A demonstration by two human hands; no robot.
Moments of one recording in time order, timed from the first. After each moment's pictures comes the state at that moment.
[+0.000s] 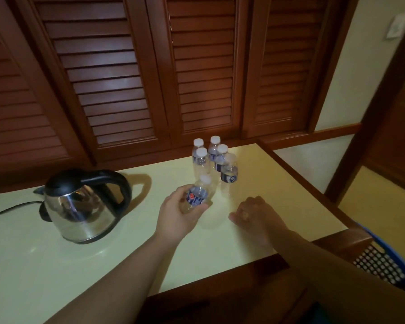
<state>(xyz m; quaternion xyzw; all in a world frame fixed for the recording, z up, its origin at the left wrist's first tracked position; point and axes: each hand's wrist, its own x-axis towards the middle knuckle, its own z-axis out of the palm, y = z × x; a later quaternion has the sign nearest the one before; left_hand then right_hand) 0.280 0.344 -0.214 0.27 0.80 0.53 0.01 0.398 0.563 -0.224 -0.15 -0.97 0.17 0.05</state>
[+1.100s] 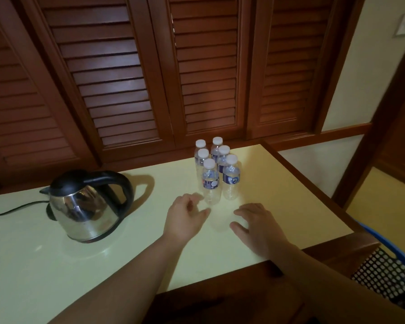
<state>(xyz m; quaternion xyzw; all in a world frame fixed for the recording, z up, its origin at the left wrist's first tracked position) 0.271 0.361 -0.236 0.23 0.86 0.45 0.01 0.400 0.559 -0.261 -0.11 -0.97 0.18 0.15</state>
